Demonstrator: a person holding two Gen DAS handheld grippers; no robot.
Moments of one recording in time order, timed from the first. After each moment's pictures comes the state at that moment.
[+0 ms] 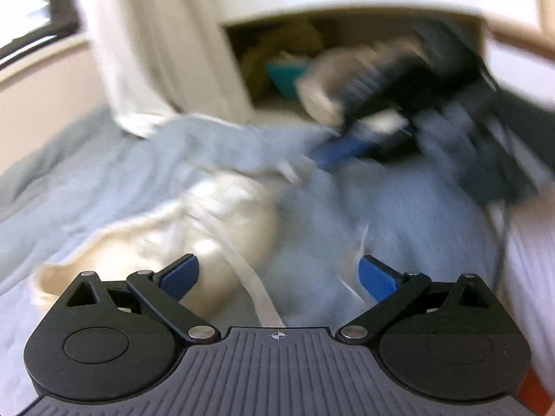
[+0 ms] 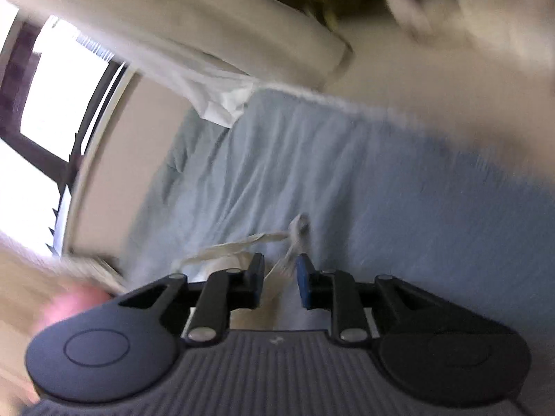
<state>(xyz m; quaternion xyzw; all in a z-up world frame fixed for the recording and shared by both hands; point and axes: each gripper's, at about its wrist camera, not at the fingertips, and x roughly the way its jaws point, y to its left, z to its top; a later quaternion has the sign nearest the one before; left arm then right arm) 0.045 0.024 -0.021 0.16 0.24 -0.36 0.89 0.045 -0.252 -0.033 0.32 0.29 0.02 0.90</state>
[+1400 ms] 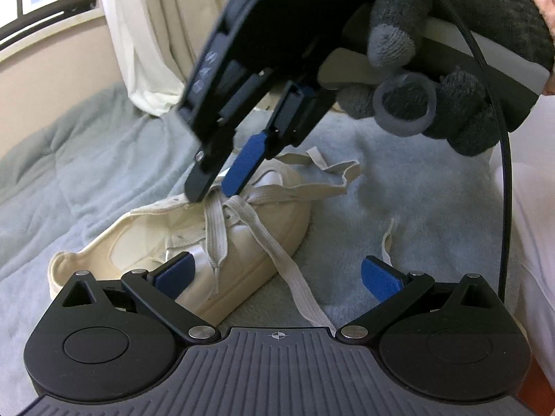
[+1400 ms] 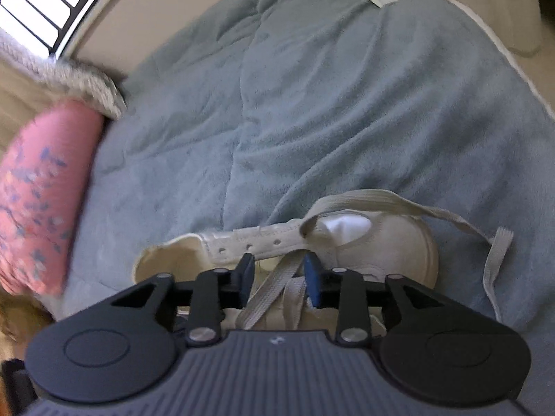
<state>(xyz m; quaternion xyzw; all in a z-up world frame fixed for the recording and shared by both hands) 0.074 0.047 -0.037 0.18 0.28 -0.40 0.86 0.192 -0.101 -0.004 0.15 0.53 0.16 0.82</state>
